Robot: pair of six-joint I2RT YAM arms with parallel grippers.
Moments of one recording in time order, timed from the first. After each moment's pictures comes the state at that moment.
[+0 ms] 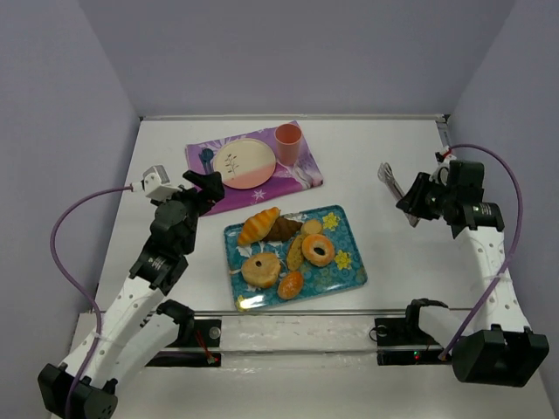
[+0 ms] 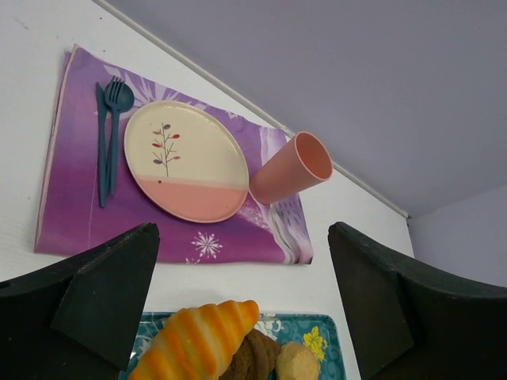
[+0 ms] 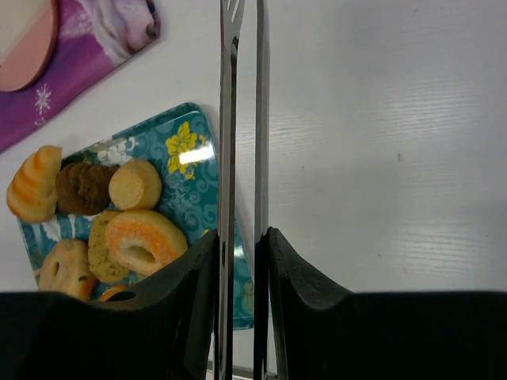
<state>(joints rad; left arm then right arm) -0.45 0.69 0.61 0.01 -0.47 -0.73 -0.10 1.02 1.02 -0.75 -0.29 0.27</state>
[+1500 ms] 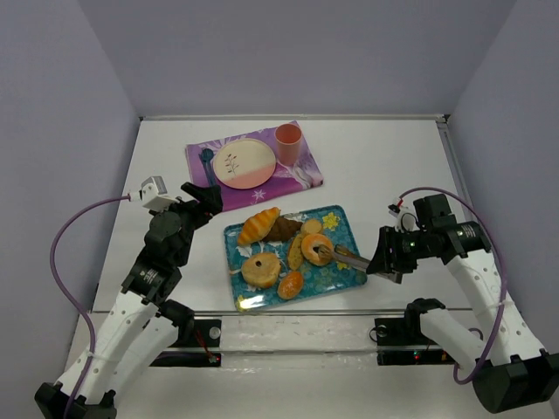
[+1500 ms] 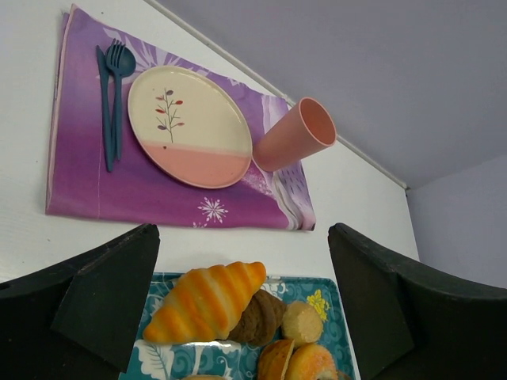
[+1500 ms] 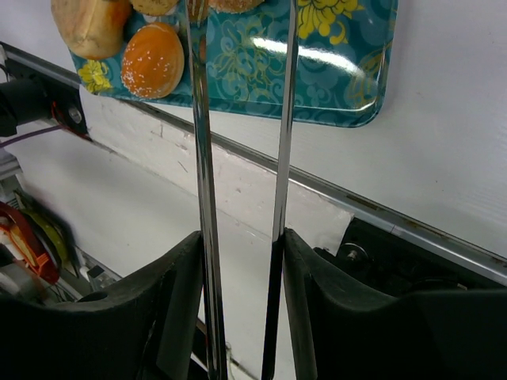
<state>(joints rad) -0.45 0.56 0.58 -0.15 -0.40 -0.75 0.18 0.85 0.88 -1.21 -0.56 0.24</state>
